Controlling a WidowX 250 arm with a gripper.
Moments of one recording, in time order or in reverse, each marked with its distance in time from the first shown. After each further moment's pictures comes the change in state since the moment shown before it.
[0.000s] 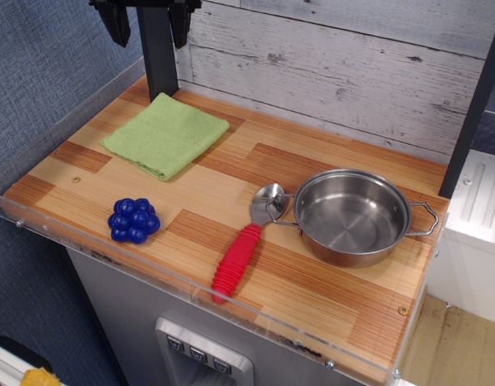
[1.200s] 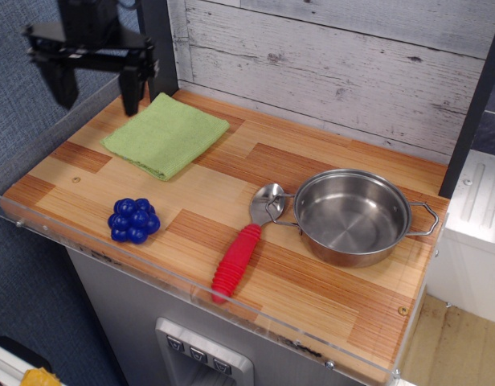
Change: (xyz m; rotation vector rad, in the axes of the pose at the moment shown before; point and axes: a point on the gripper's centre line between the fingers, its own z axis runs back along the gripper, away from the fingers) arm -0.092 0.032 0.007 0.072 0.100 -0.038
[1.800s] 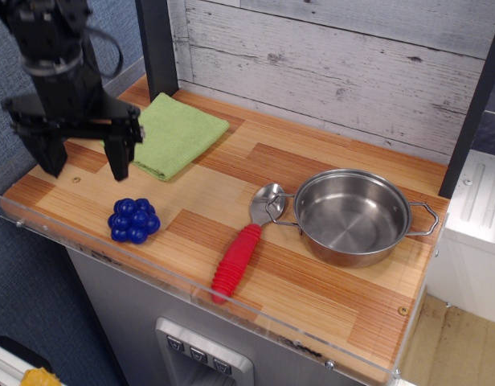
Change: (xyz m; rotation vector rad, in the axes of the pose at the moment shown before) arm -0.050 -0.003 -0.025 -0.062 -0.028 0.024
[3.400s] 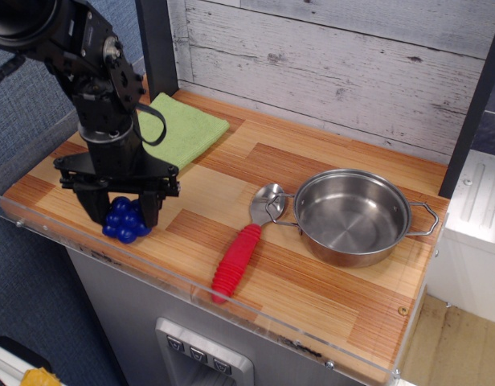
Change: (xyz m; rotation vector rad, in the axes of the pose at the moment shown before) arm -0.006 -0.023 -0.056 0.013 0.061 -0.008
